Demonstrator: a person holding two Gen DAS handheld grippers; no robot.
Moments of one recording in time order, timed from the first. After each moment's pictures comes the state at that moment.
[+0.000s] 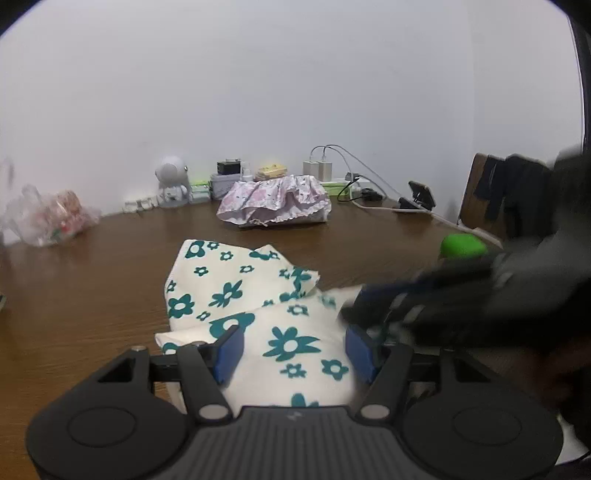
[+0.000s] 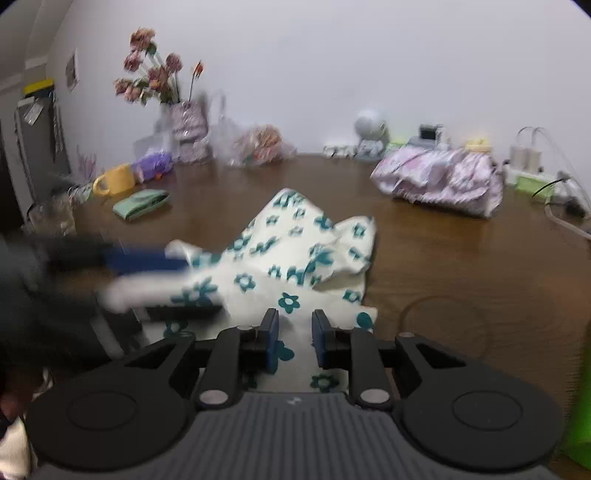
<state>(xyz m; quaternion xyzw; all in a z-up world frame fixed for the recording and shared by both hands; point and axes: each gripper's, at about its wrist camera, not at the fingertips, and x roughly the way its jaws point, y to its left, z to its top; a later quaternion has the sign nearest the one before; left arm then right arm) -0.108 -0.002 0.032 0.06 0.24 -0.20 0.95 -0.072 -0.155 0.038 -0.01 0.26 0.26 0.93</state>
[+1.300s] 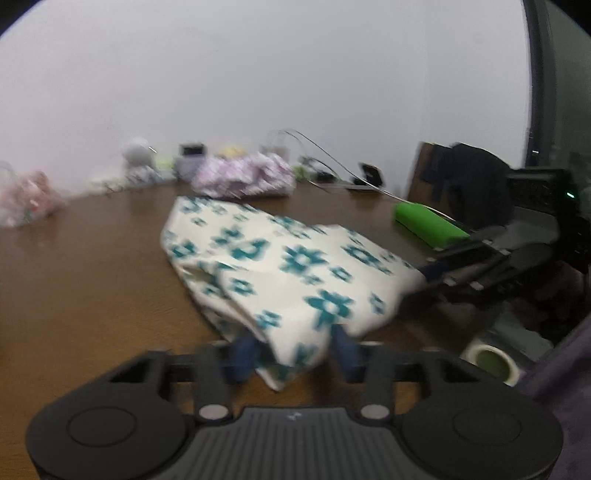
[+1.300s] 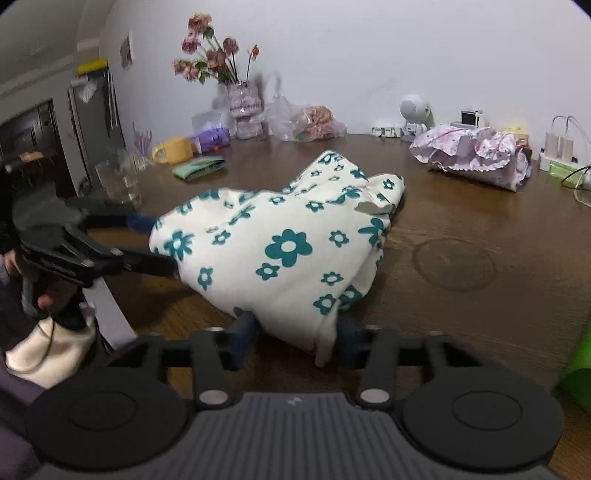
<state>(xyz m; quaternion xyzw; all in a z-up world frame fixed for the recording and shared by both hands) -0.136 0.078 0.006 0.05 0.26 -0.32 0.91 -0.110 -0.199 0.012 -0.01 0.30 0.36 0.89</state>
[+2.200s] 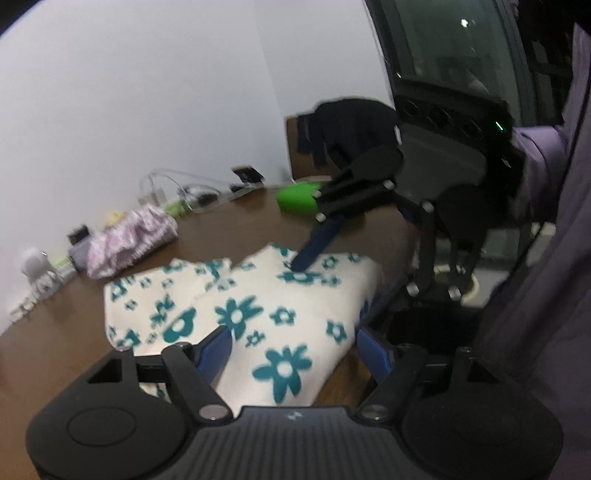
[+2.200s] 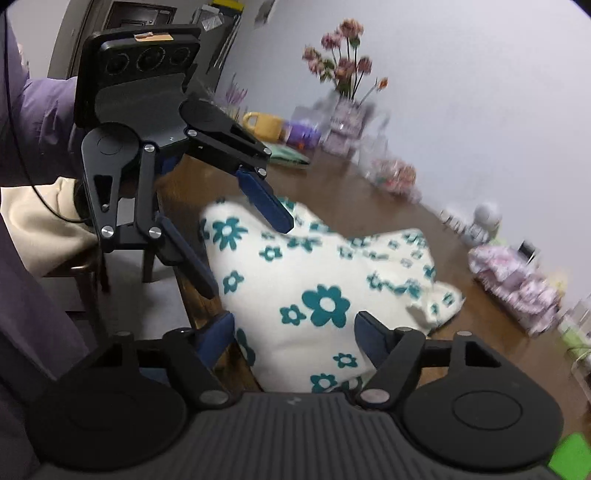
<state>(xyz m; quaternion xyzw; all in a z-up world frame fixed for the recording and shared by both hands) -0.154 0.038 0.004 0.25 0.17 -0.47 0.83 -0.156 -0.168 0.026 -0.25 0.18 0.44 0.84</state>
